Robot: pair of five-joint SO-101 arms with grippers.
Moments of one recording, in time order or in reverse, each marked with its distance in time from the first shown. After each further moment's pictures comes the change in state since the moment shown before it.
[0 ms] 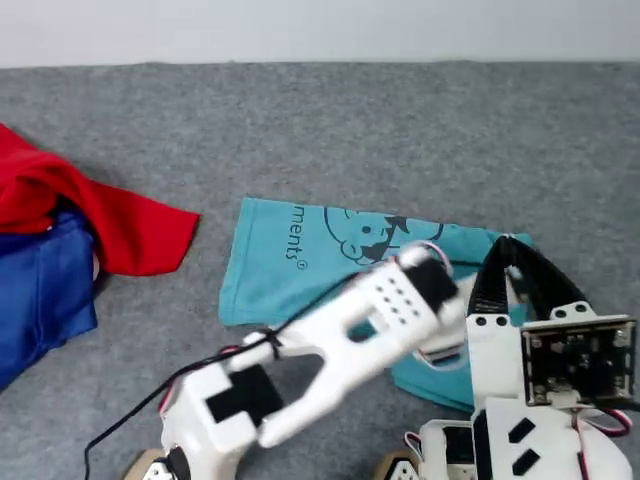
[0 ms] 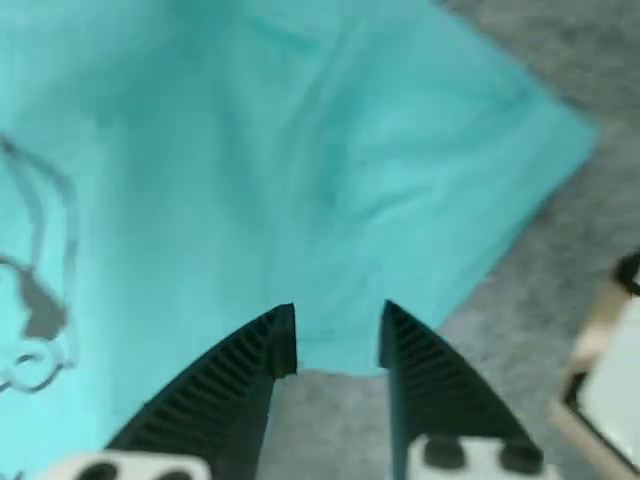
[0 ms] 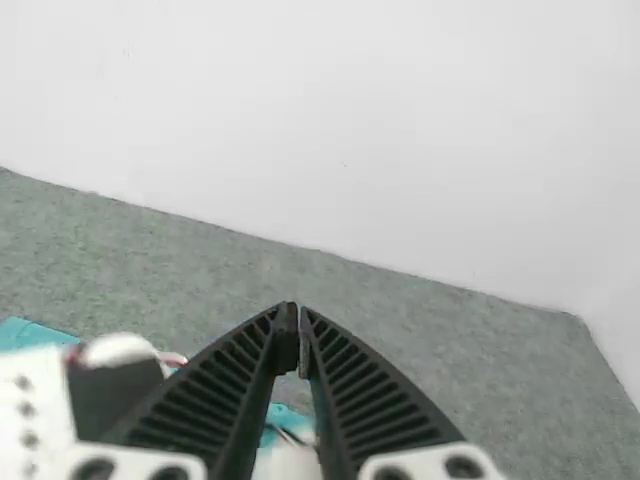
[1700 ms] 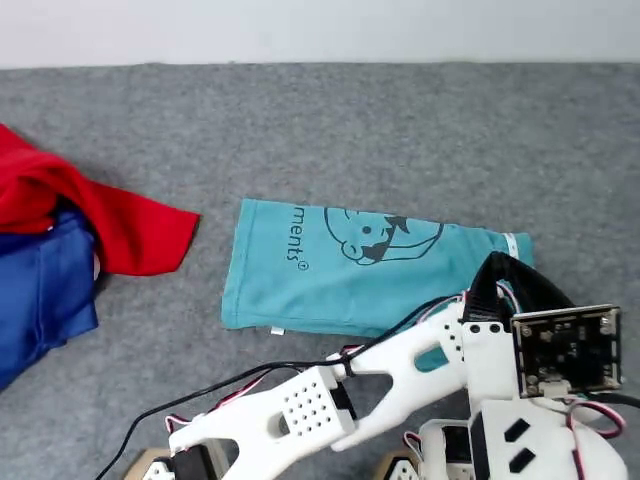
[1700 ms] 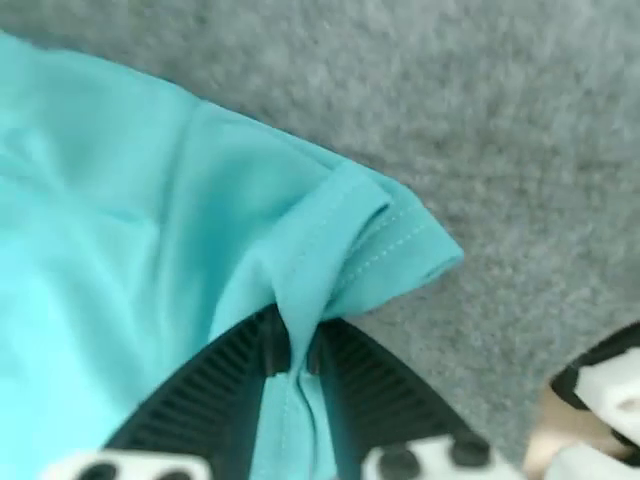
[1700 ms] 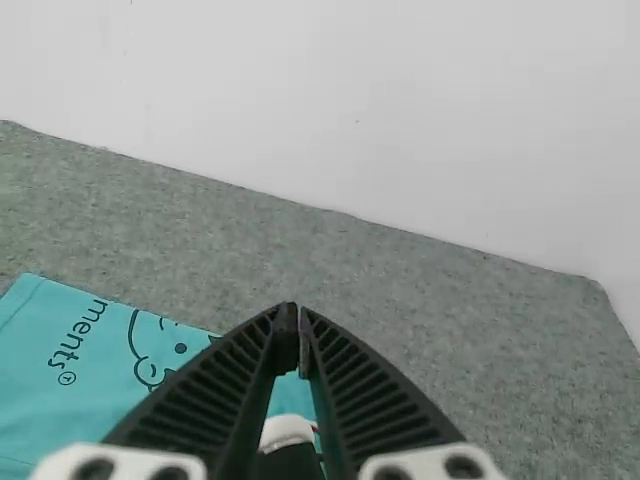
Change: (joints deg) left arm 7.0 39.6 -56.7 16.9 0.7; right arm 0.1 0.0 0.0 5.4 0.0
